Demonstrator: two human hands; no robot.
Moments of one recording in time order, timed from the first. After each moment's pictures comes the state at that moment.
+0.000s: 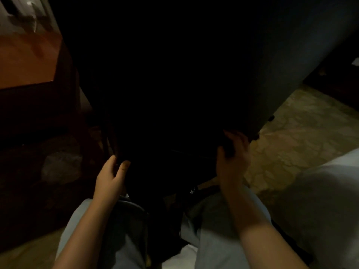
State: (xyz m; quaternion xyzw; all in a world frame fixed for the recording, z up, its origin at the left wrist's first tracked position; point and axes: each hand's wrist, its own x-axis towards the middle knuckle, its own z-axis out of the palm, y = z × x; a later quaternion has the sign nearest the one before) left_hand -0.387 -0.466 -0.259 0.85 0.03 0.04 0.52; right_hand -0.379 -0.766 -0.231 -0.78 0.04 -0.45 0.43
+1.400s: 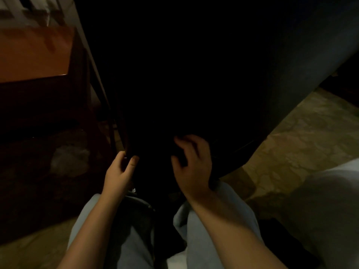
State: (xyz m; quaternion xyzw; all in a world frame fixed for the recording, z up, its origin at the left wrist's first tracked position) left_hand -0.400 -0.478 -0.234 0.81 0.04 0.02 0.59; right_hand -0.389 -0.659 -0.229 -0.79 -0.13 -0.47 0.36
